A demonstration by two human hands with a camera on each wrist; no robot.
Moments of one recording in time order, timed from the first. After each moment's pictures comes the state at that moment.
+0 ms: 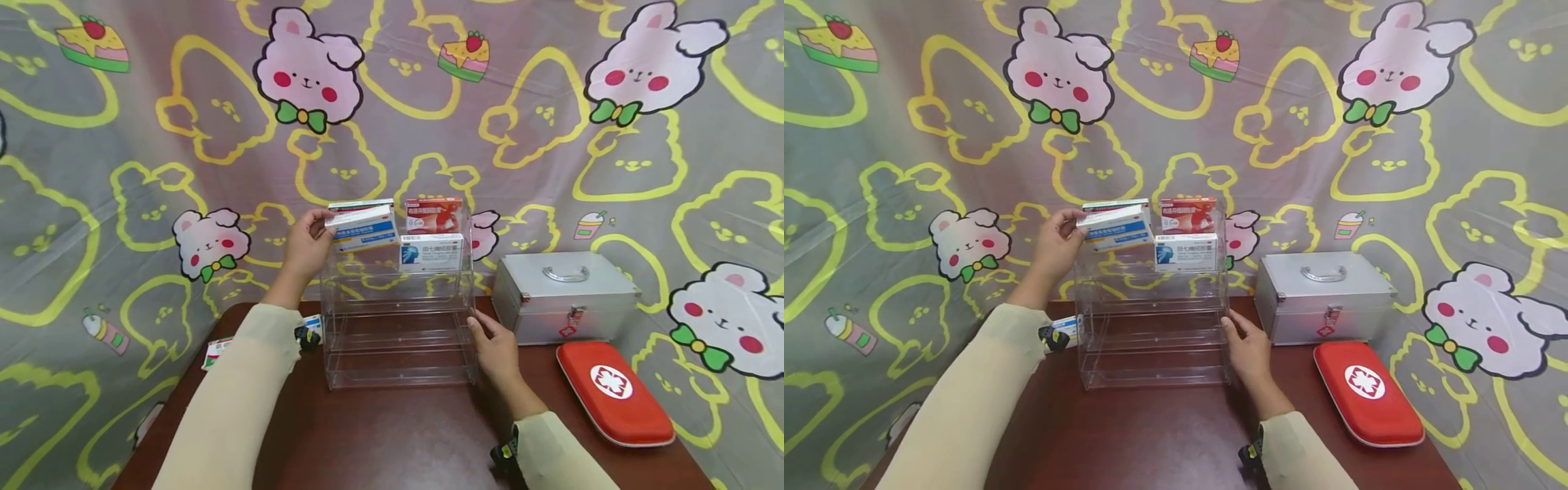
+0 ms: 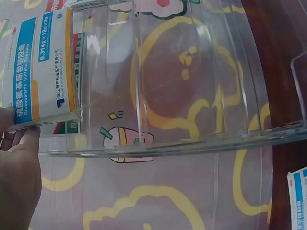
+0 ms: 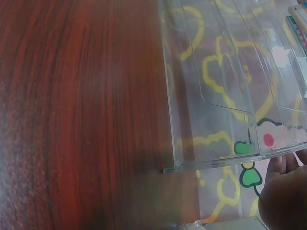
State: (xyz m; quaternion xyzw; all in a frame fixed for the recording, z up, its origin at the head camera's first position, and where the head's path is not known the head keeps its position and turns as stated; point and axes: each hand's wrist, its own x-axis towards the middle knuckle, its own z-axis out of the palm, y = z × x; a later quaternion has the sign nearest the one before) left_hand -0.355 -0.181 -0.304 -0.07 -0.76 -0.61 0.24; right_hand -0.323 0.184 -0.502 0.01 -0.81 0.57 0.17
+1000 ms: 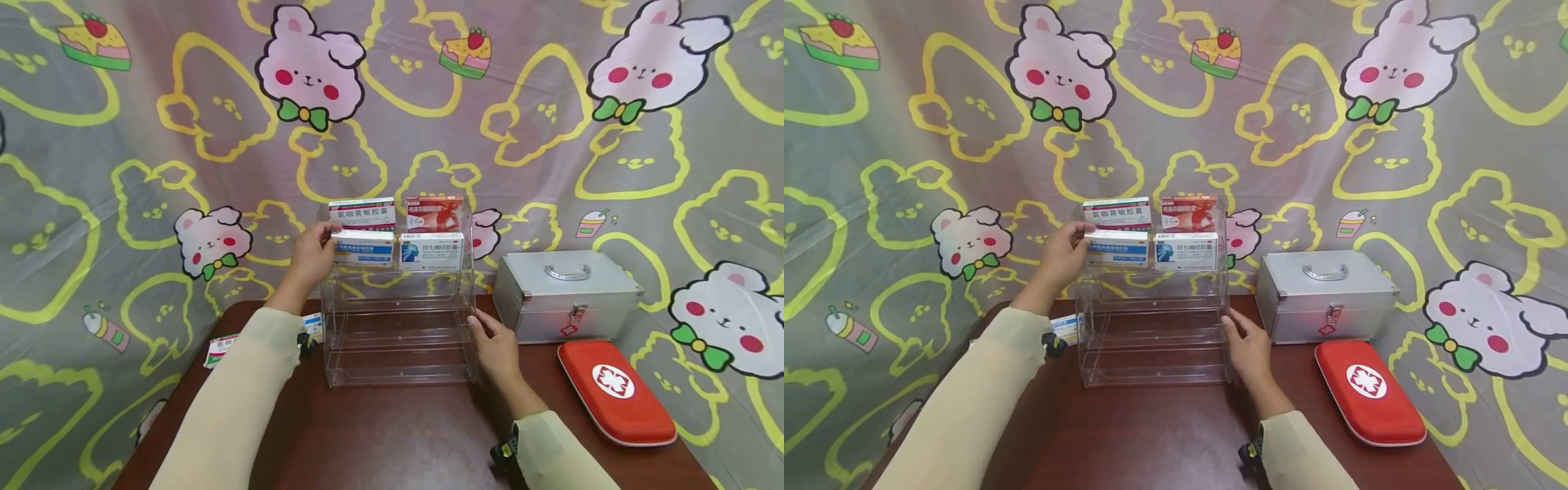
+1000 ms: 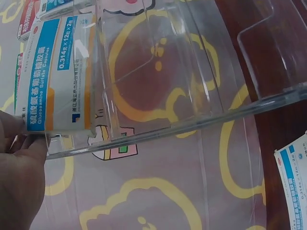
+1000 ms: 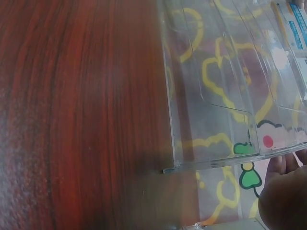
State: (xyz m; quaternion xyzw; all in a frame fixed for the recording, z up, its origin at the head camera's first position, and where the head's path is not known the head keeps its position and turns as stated) left_hand -0.353 -0.181 -0.322 -0.06 -0.87 -0.42 0.26; right_hand -0.325 0.183 -0.505 0.01 -0.81 0.55 0.18
